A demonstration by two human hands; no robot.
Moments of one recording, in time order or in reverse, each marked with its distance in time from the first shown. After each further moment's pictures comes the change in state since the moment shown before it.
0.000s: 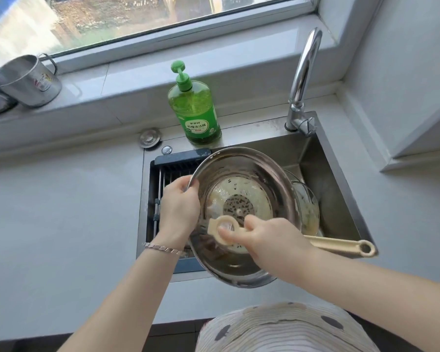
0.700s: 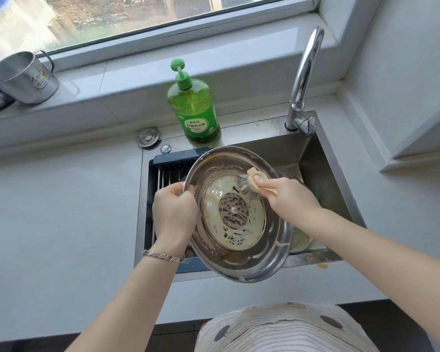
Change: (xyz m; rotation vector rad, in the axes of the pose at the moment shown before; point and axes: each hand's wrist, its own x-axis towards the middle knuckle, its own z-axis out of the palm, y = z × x) left_hand -0.004 -0.007 -0.003 0.022 0.106 -0.046; right_hand 0.032 0.066 -0.001 0.378 -0.044 0.668
